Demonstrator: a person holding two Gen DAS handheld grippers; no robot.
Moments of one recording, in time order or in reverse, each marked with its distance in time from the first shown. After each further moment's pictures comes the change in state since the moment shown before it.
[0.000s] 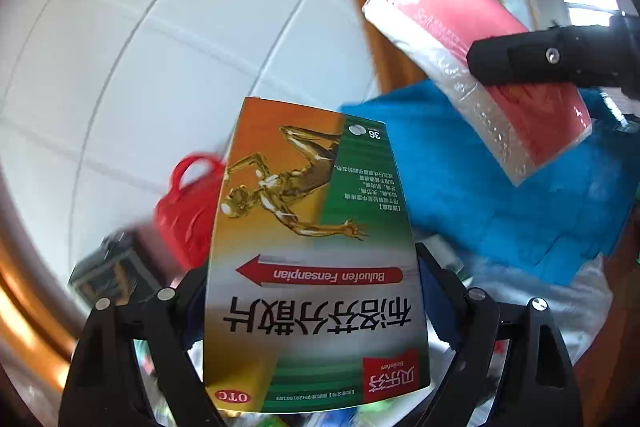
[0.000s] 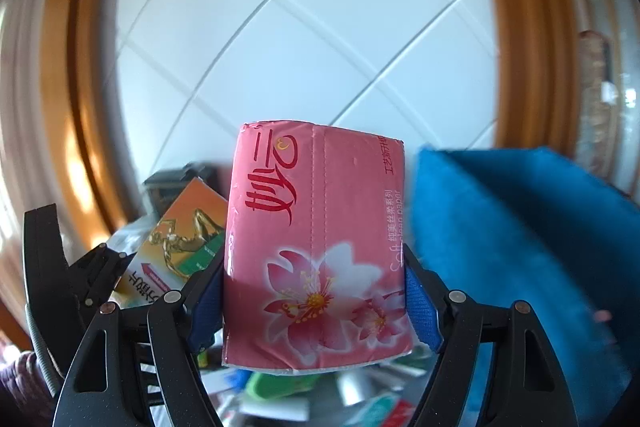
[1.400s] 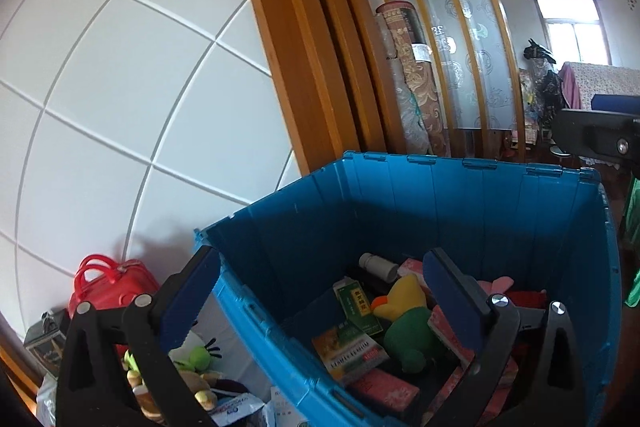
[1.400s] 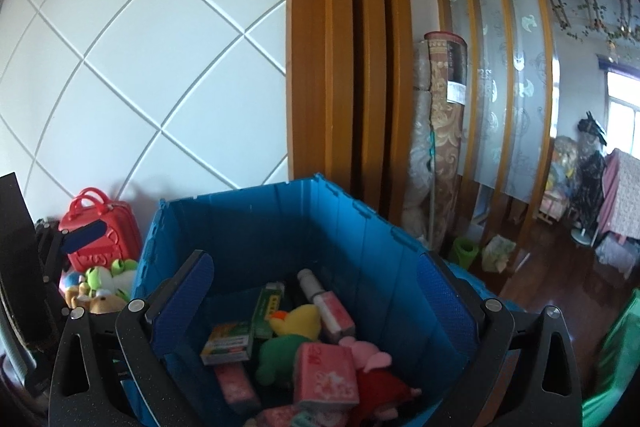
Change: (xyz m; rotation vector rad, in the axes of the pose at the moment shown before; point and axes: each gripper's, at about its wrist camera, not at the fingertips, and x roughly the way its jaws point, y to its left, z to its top) left arm 0.111 -0.230 0.182 -0.001 -0.088 -0.031; right arm -0.092 -0.312 0.047 0.117 -0.048 -0.399
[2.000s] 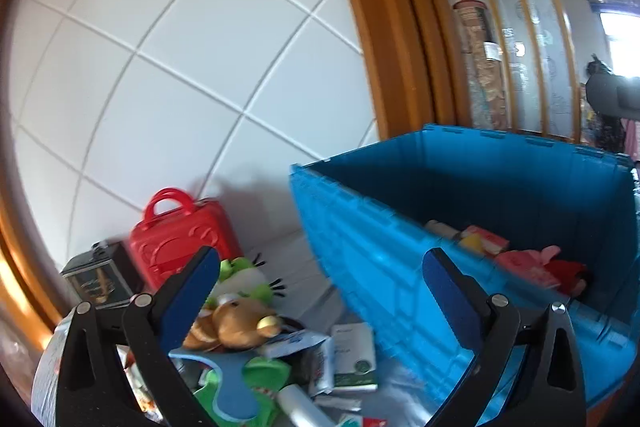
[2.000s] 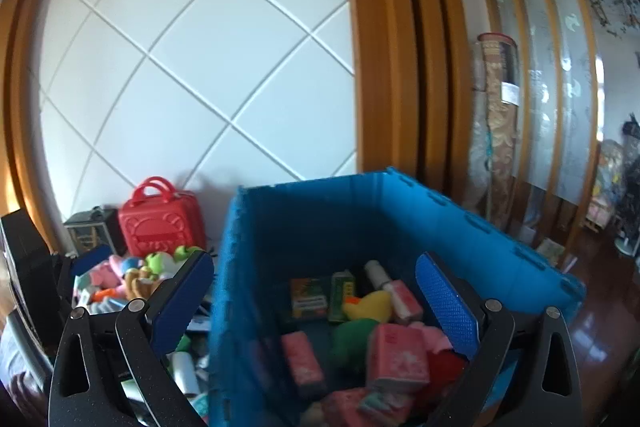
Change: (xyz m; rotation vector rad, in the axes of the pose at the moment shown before) left arm -0.073 0.063 -0.087 -0.141 0.041 0.240; right arm -0.033 0.060 -0.032 -0.034 -0.022 0.212
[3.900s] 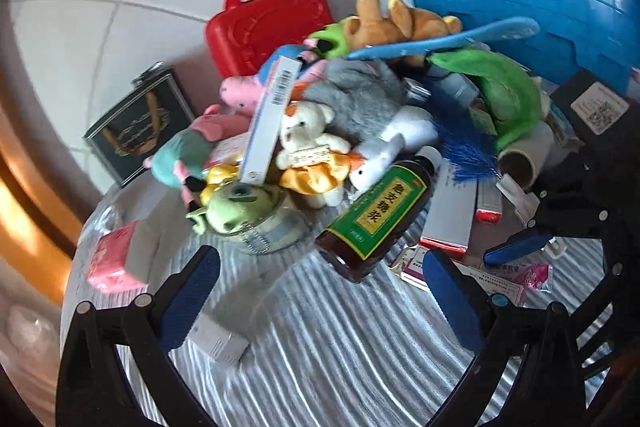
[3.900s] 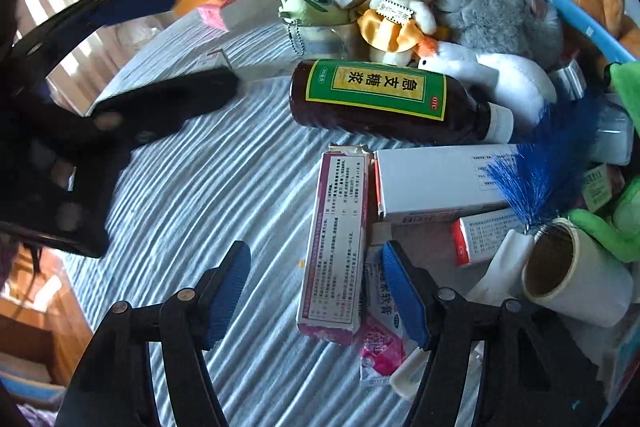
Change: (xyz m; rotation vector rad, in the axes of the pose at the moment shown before) left arm -0.004 0.339 -0.314 0.175 0.399 -0.148; right arm 0.136 0.482 -0.367 -0.394 0.759 0.651
